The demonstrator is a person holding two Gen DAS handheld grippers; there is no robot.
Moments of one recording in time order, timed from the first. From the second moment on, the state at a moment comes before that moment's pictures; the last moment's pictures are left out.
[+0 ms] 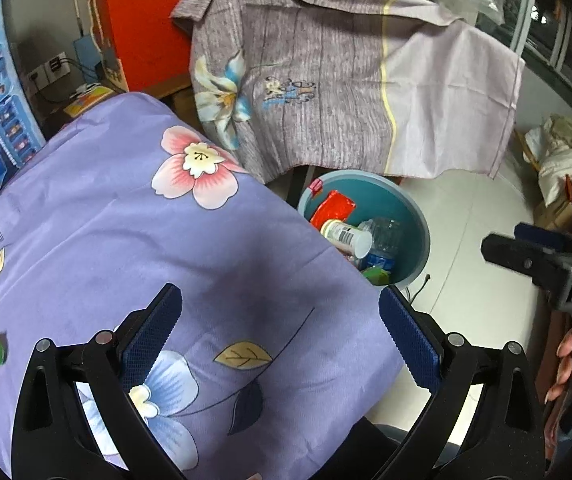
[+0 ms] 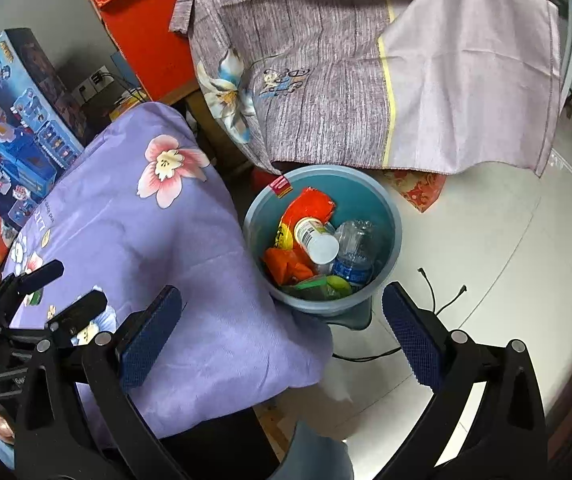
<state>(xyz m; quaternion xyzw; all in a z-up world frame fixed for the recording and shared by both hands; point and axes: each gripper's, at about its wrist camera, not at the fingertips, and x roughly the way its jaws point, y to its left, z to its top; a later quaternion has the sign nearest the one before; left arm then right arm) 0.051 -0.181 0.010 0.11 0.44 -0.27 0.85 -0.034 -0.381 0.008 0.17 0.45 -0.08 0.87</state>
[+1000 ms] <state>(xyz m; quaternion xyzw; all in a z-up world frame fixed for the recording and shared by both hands) 0.017 -0.163 0.023 0.12 0.43 -0.24 0.86 -0.055 -0.361 0.012 0.14 0.46 -0.07 0.87</state>
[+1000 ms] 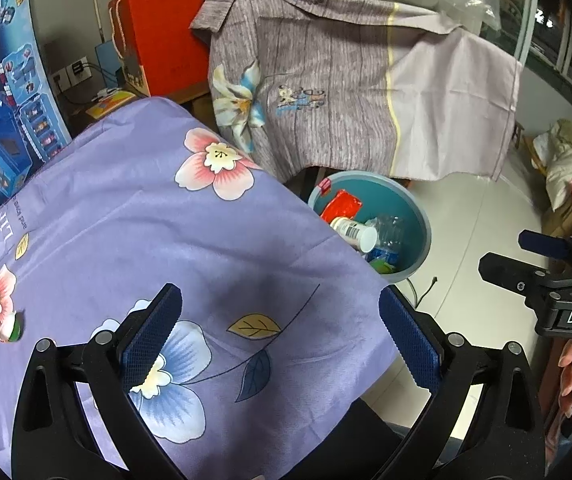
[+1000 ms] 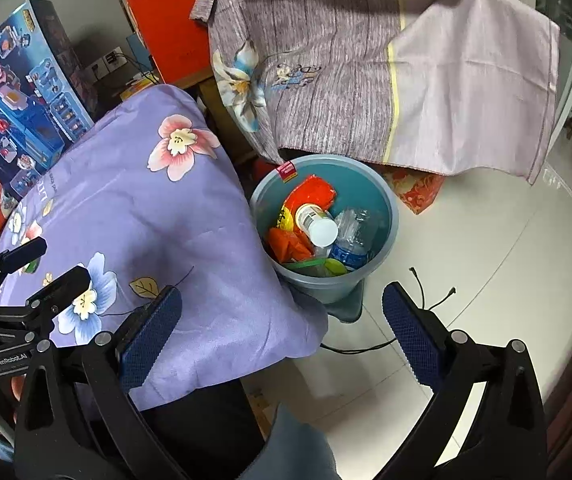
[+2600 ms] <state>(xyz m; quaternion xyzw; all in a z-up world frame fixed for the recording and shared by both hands) 0.029 -0.158 0.001 0.10 0.45 -0.24 0.86 -0.043 -0.356 -0.004 0.13 0.48 -0.07 0.86</state>
